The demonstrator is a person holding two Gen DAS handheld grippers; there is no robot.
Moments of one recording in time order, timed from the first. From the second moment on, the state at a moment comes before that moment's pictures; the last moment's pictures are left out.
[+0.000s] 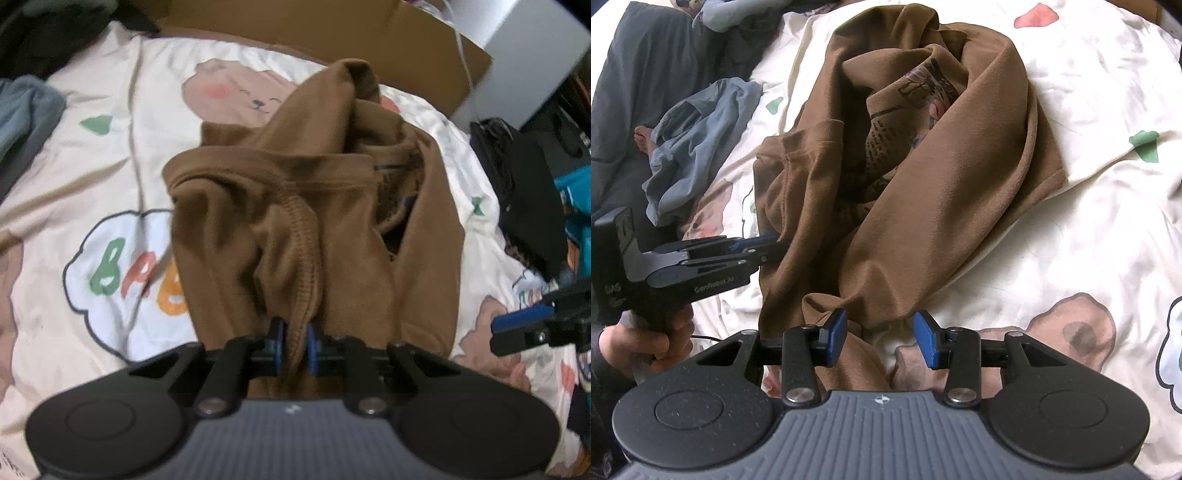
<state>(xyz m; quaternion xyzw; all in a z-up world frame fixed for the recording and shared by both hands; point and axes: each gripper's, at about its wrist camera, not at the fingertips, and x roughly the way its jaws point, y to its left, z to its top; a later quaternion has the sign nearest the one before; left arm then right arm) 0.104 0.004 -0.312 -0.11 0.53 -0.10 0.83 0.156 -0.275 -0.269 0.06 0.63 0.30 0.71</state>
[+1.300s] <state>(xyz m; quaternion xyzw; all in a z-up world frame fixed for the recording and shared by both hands) 0.075 0.134 -0.203 -0.12 0.47 0.09 0.87 0.312 -0.337 -0.328 0.22 0.57 0.12 0.78</state>
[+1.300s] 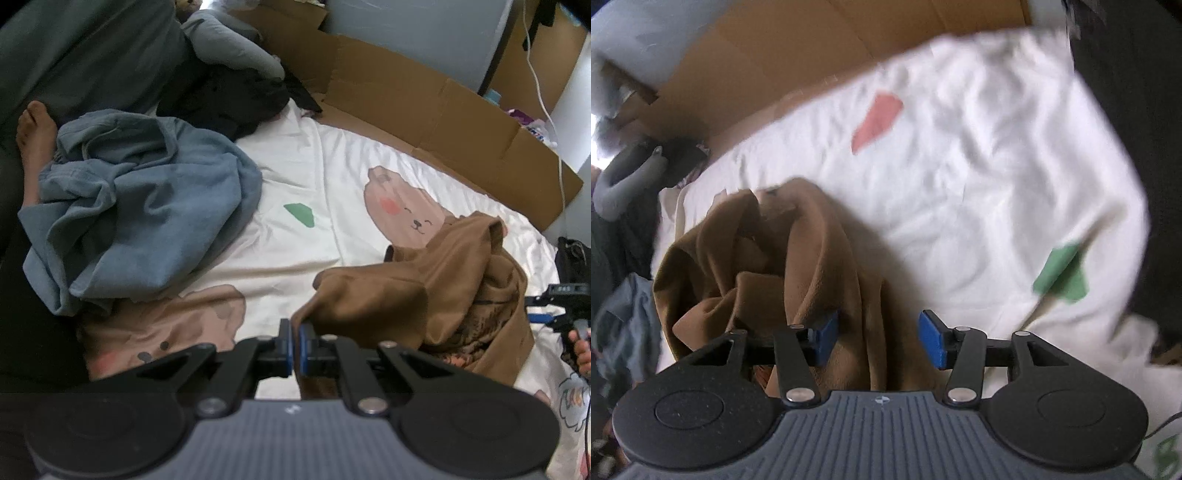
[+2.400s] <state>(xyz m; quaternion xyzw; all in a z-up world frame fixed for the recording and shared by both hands) 0.078 0.129 -0.197 -0.14 0.47 0.09 0.87 0.307 -0.310 -0.328 0.20 0.56 0.20 0.78</state>
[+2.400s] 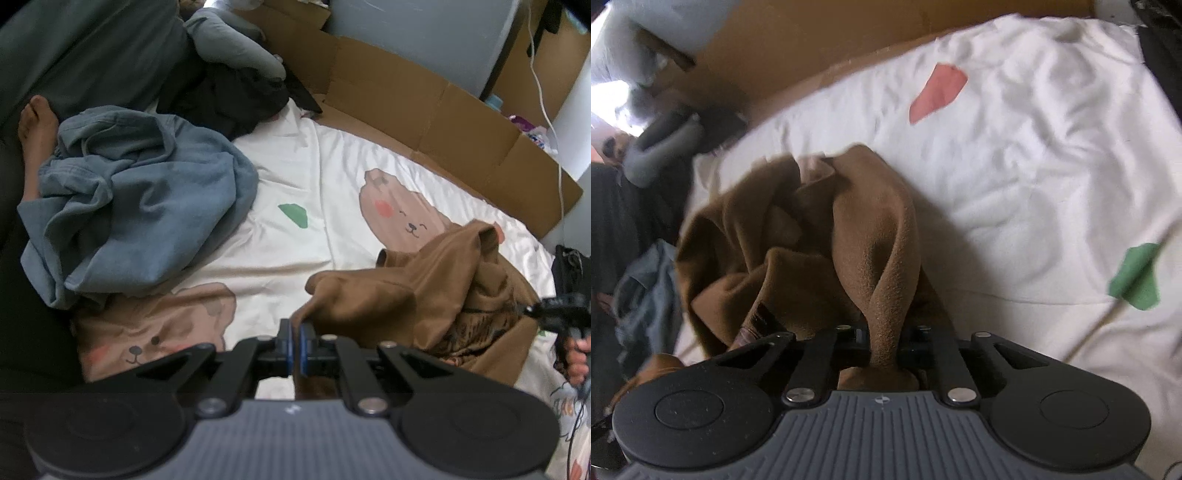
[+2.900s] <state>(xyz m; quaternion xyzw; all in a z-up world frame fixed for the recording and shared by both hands) 0.083 0.118 -0.196 -0.14 0.47 0.06 0.87 0.208 -0.438 -0.255 0.22 0.54 0.12 0.80</state>
